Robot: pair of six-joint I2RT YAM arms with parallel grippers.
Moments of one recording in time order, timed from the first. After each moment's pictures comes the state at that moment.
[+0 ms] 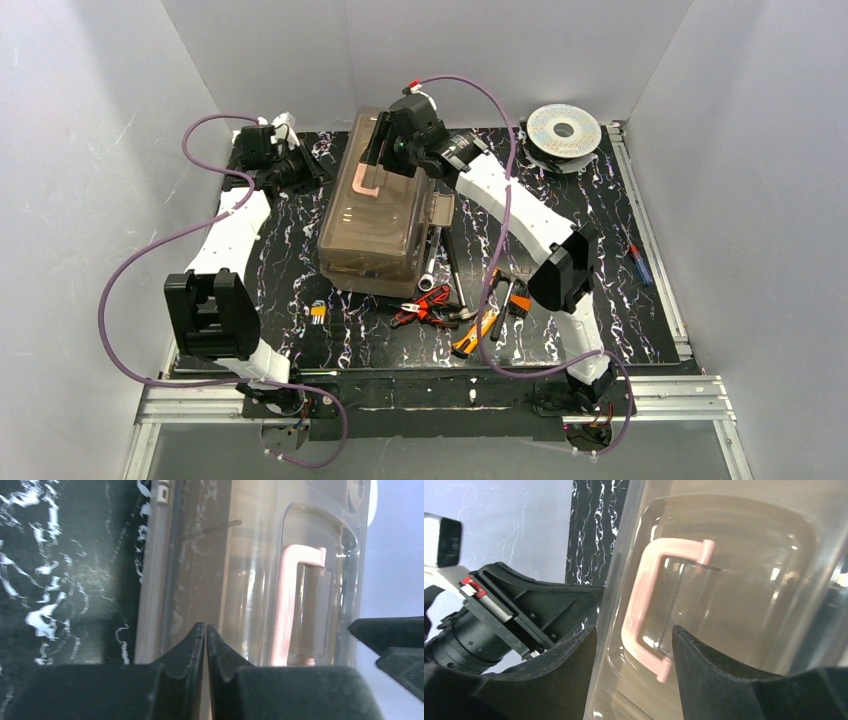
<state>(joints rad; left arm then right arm) 0.01 1.54 1.34 -0.45 0.41 -0.42 0.81 2.10 2.27 -0.71 0.07 0.84</state>
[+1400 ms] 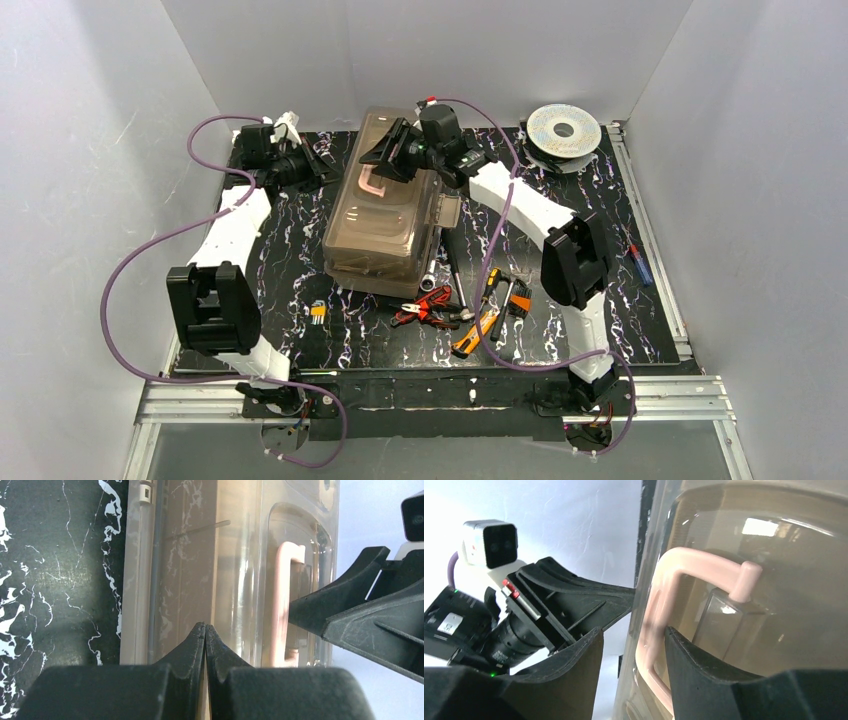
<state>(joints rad) 0.01 1.59 1.33 -0.38 0.58 -0.48 0.71 2.09 1.94 -0.25 -0.31 1.10</state>
